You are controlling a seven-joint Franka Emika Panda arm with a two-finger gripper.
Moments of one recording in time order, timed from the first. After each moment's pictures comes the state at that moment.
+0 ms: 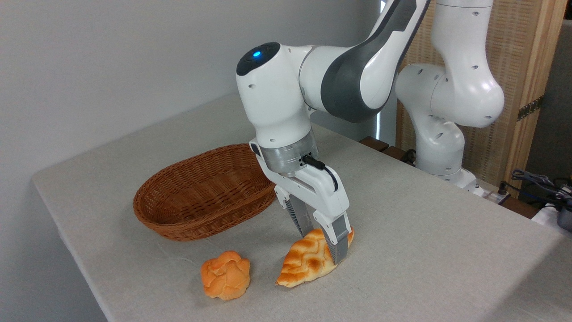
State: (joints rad) arm -0.02 -0.14 0.08 -2.29 0.15 2.03 0.82
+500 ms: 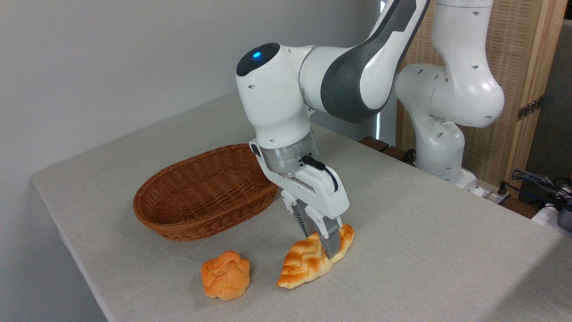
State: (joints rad) arm -0.02 -0.14 0.08 -2.29 0.15 2.03 0.82
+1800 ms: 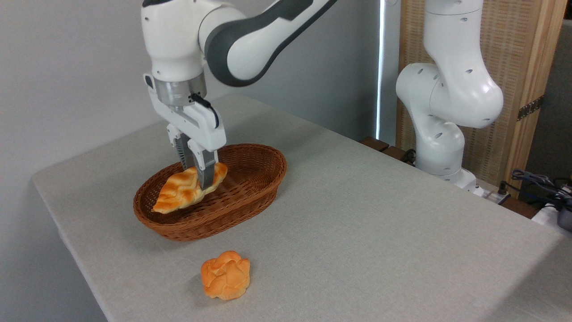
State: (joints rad) arm -0.07 0.05 -0.28 -1.94 -0.12 2.07 0.42
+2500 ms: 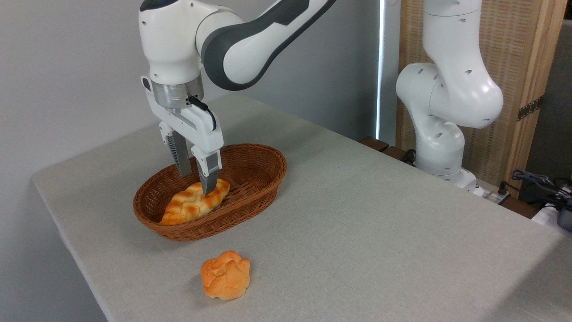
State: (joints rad) arm -0.07 0.06 -0.28 -1.93 -0.12 2.07 0.41
